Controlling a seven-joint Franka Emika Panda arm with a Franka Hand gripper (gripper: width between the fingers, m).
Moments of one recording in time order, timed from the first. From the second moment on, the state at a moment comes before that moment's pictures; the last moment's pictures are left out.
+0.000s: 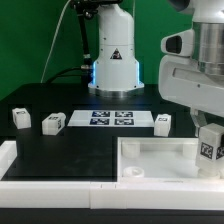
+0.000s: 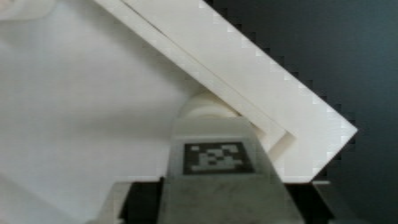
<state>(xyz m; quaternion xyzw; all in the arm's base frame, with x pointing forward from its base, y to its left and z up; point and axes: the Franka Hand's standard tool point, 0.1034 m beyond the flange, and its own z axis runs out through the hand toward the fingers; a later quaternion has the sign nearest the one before) 0.633 0.126 0.079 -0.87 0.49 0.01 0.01</state>
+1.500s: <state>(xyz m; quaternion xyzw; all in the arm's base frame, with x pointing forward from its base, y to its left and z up) 0.634 0.122 0.080 -1.00 -0.01 0.00 0.01</state>
